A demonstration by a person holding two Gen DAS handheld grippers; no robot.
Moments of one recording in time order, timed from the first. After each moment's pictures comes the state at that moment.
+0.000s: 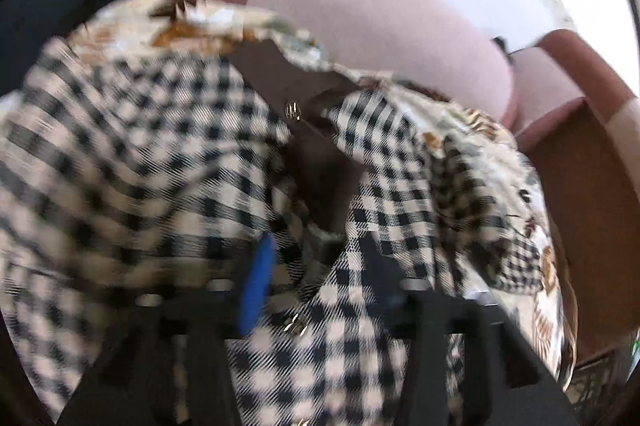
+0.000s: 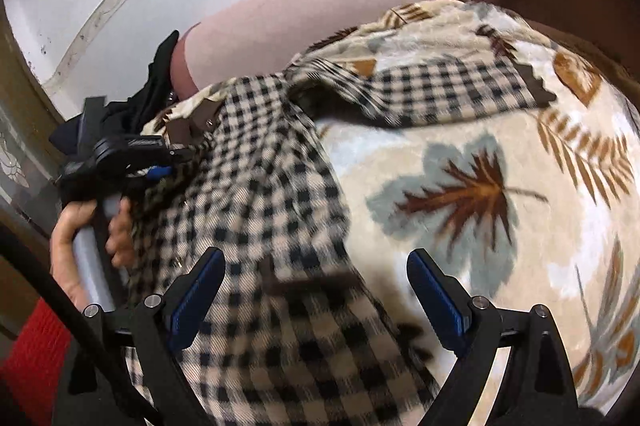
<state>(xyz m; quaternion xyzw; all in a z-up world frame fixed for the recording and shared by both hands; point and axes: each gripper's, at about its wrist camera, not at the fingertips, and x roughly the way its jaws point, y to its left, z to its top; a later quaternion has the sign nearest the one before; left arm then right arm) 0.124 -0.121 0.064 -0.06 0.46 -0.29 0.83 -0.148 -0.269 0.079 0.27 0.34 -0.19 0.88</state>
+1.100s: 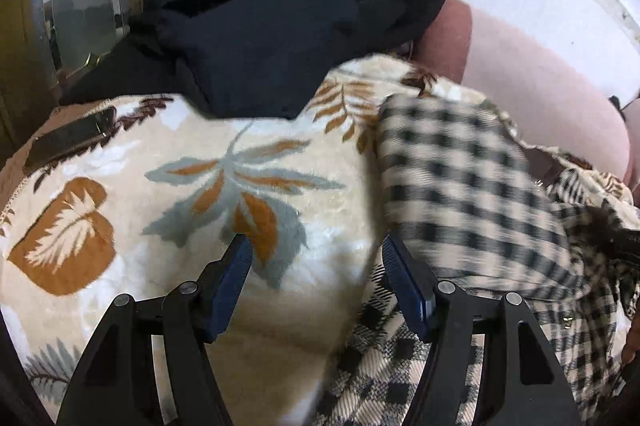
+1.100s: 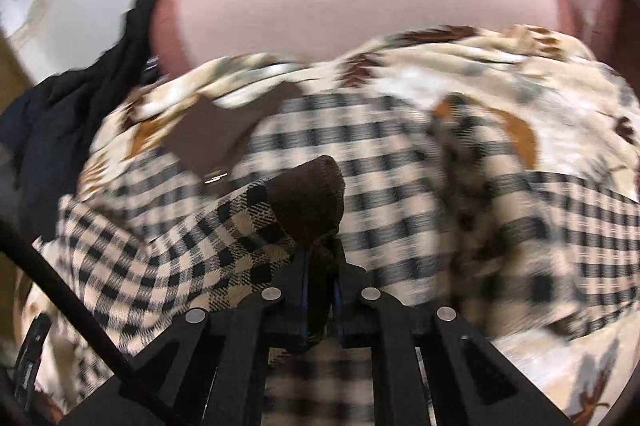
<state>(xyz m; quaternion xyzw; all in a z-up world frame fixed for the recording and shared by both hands) 0.167 0.062 0.044 -0.02 0.40 -0.06 0.91 0.116 -0.317 0.049 0.22 0.46 -0.21 0.84</state>
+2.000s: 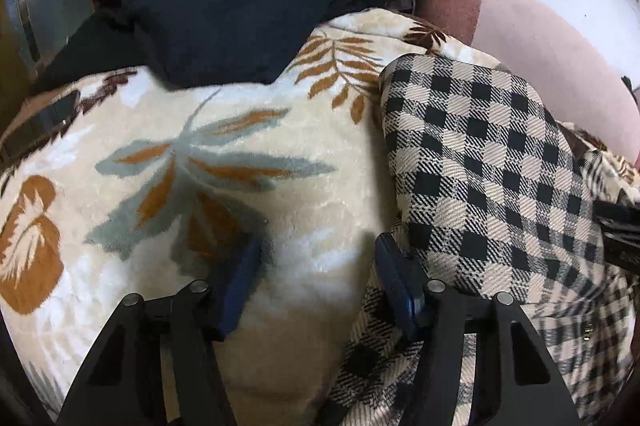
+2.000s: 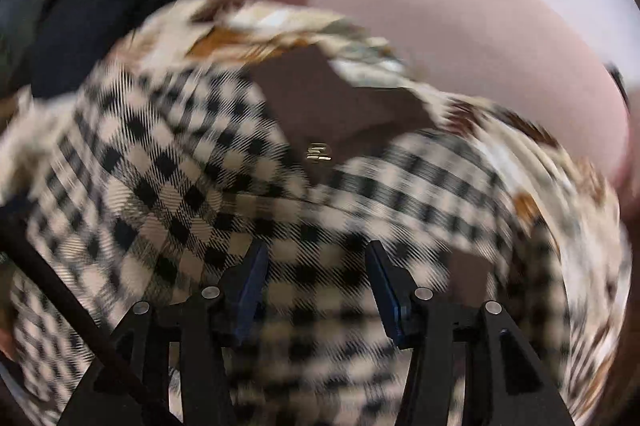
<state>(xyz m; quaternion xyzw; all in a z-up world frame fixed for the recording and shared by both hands) 0.203 0.040 0.010 0.00 0.45 -0.07 0.89 0.193 -0.220 0.038 -0.06 0.54 -0.06 0.84</state>
